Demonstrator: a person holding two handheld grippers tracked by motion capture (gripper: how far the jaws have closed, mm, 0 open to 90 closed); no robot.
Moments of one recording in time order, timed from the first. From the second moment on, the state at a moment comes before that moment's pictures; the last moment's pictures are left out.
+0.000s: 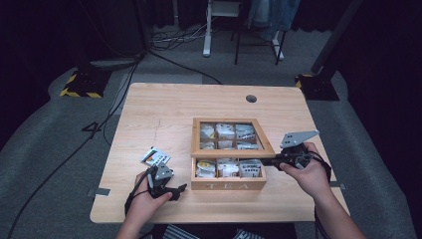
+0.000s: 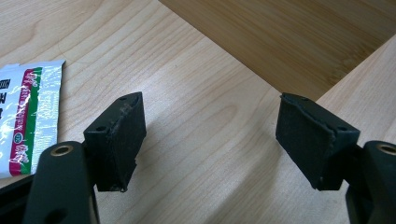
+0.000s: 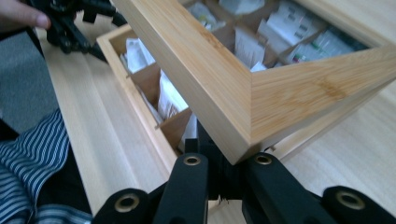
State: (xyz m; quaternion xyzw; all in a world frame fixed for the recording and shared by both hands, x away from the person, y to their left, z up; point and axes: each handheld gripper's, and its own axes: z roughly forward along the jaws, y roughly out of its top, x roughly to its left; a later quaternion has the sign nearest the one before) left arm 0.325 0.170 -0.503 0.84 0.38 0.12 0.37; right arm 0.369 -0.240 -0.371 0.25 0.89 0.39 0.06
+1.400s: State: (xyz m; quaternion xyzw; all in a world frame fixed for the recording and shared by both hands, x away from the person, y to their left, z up) left arm 0.328 0.168 -0.503 0.85 0.37 0.13 0.36; right arm 0.364 -0.229 -0.394 0.24 0.95 0.19 0.00
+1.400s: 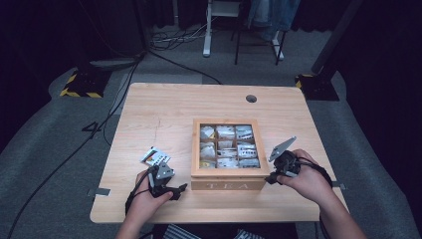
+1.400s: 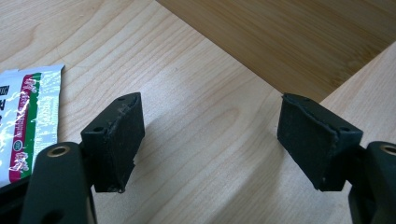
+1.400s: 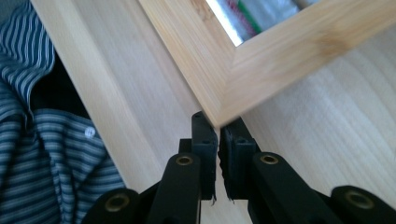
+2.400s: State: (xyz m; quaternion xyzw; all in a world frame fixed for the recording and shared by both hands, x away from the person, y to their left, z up) left arm 0.327 0.171 -0.503 0.85 0.37 0.14 0.35; right arm 0.380 -0.279 -0.378 0.28 0.91 0.32 0.06
